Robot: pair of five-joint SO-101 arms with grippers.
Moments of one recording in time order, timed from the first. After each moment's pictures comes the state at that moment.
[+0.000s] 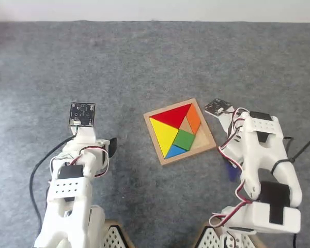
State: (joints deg) left arm -11.2 -49.0 83.0 33.3 -2.5; right arm 5.6 0.5 37.6 64.7 50.2
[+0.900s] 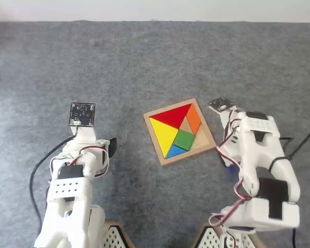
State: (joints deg) left arm -11.2 -49.0 83.4 33.2 -2.5; right arm 4.1 1.1 39.5 63.4 29.7
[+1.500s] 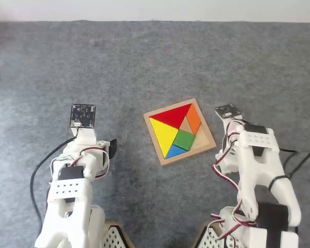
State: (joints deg) left arm -11.2 -49.0 84.3 32.4 -2.5; right arm 2.5 -13.4 50.4 64.7 22.6
